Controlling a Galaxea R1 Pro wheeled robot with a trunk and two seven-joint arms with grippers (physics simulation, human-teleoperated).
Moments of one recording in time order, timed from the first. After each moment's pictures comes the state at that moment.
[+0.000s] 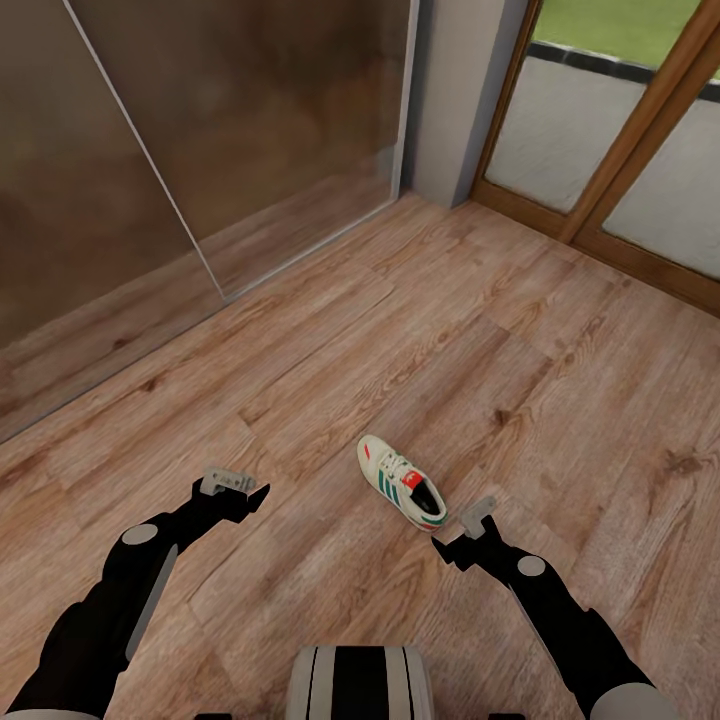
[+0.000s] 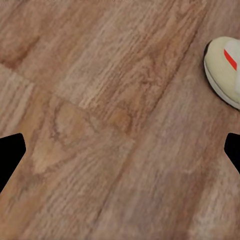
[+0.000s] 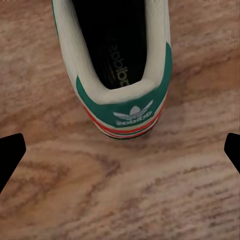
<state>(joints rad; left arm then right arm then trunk) -0.41 0.13 0.02 -1.36 -0.06 0.40 -0.39 -0.47 -0.12 0.15 -0.95 0.23 0.16 0.35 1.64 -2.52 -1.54</state>
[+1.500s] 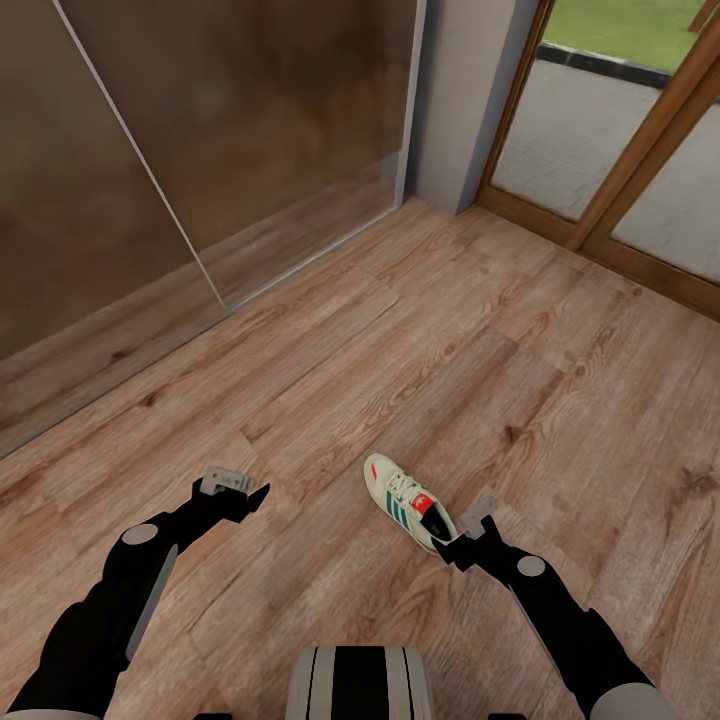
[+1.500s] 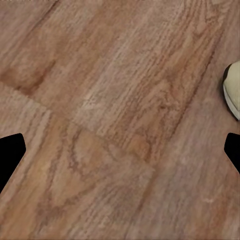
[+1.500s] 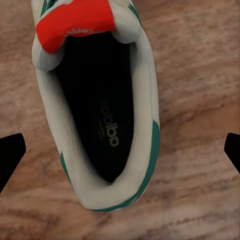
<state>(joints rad) -0.41 0.12 0.02 -1.36 -0.06 0.40 -0.39 -0.47 -0.12 0.15 -0.95 0.23 0.16 0.35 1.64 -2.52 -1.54</state>
